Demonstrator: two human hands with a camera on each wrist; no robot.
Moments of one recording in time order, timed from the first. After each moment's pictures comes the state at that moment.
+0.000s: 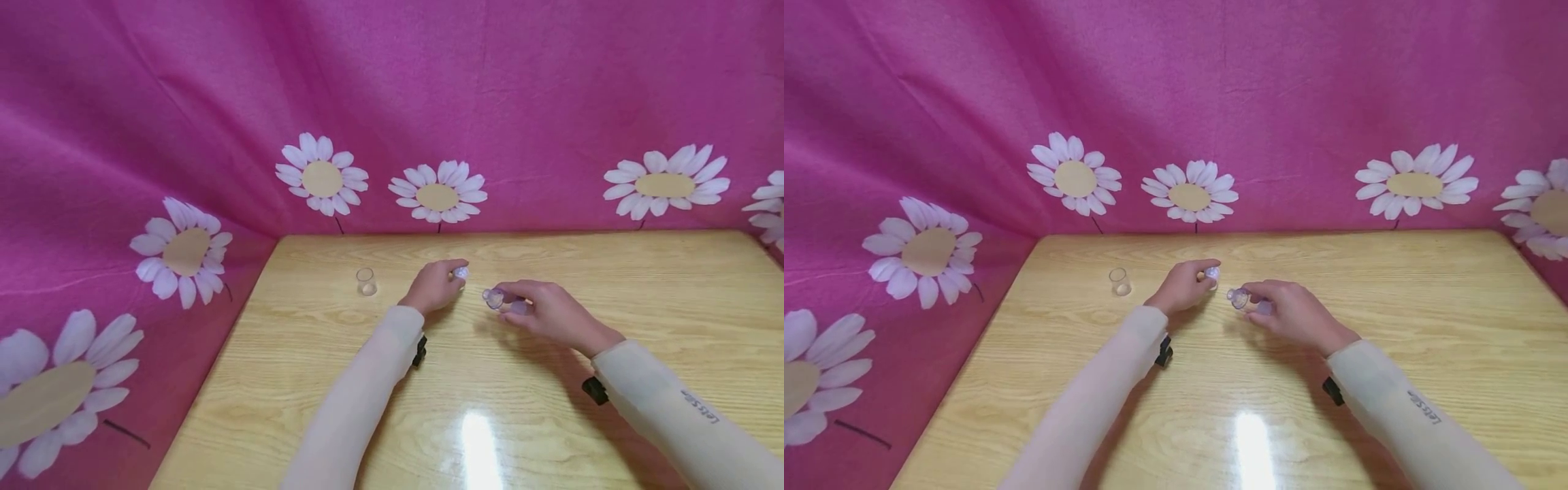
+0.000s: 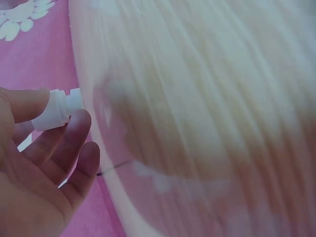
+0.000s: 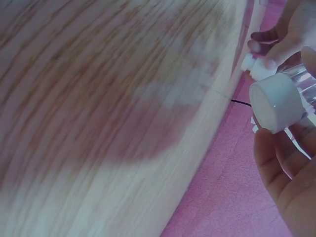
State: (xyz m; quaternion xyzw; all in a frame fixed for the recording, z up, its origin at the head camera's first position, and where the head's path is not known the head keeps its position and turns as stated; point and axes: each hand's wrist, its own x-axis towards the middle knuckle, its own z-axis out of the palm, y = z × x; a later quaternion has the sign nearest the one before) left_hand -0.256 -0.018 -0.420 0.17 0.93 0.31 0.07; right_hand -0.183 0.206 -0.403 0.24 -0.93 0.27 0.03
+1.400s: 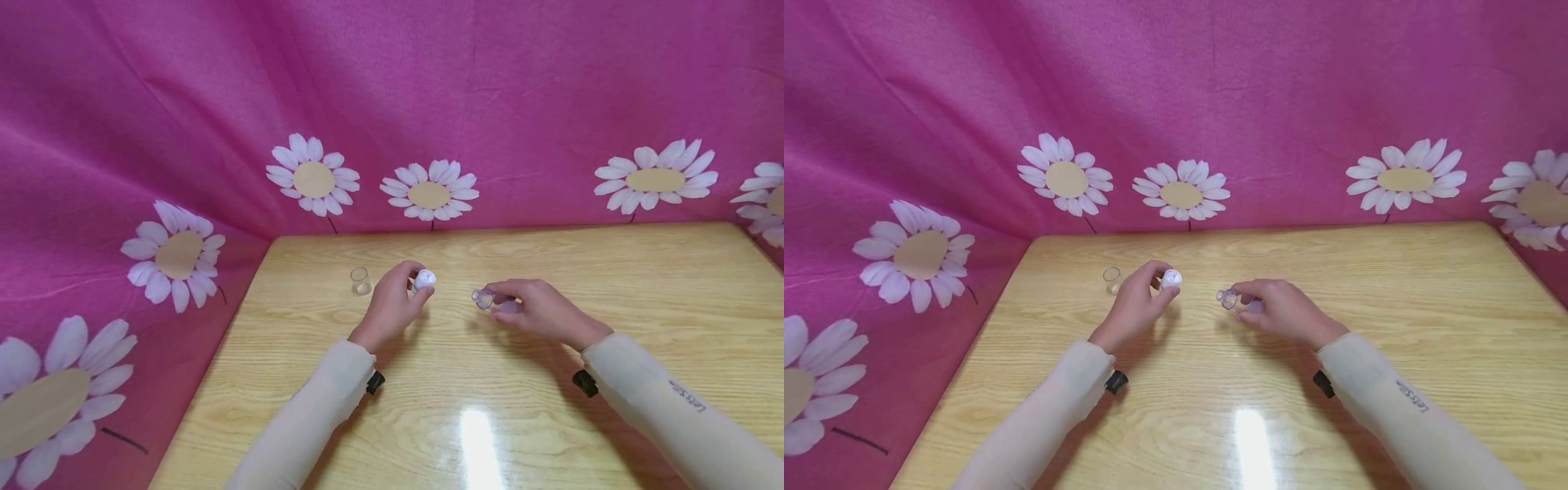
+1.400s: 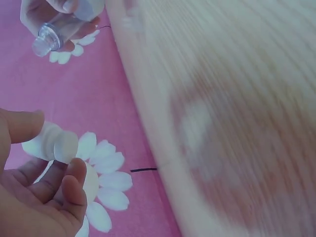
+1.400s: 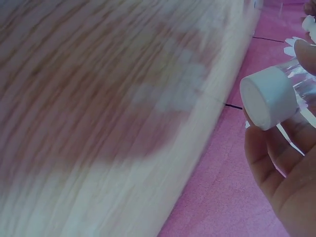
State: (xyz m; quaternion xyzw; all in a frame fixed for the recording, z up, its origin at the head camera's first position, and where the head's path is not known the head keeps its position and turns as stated) left_hand -0.194 -0.065 -0.386 0.14 0.92 0.37 -0.03; right_hand -0.185 0.204 -0.398 0.25 -0.93 0.28 0.00
